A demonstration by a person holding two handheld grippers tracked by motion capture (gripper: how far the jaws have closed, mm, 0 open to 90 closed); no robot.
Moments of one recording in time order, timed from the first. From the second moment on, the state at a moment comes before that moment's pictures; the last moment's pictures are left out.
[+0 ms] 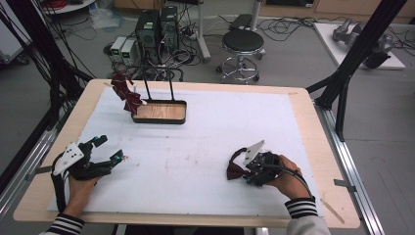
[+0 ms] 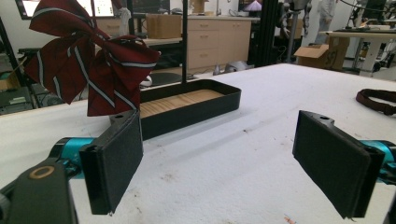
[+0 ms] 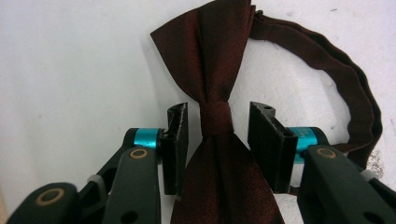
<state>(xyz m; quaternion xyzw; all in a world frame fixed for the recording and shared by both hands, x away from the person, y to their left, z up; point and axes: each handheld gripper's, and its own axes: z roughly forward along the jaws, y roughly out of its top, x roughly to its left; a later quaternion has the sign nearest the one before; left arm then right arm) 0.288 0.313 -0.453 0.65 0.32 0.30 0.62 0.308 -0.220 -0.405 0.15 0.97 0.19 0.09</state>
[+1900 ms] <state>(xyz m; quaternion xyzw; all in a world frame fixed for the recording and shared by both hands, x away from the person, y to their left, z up) 0.288 0.313 -0.453 0.65 0.32 0.30 0.62 0.314 -0.223 -0.362 0.21 0.85 0.45 0.16</state>
